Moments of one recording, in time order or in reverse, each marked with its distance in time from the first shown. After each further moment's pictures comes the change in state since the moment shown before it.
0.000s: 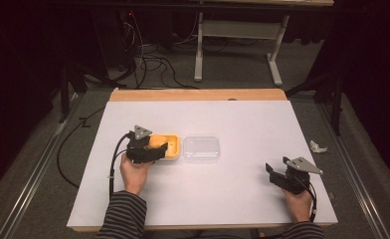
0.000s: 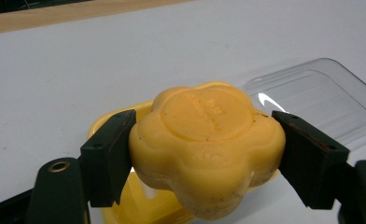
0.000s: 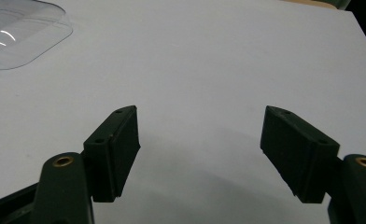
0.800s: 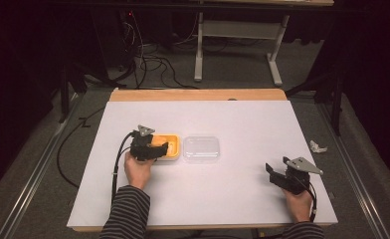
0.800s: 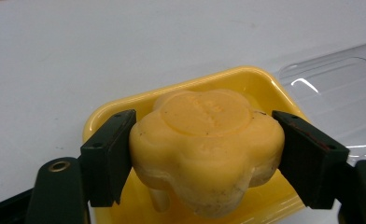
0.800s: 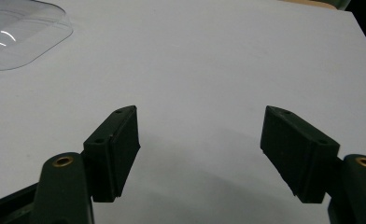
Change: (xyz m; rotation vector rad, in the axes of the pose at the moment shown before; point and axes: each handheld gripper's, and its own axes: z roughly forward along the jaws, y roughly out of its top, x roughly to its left) left arm 0.007 -0.006 0.031 0.059 0.032 -0.026; right arm 0.000 0.000 0.000 -0.003 0.001 0.001
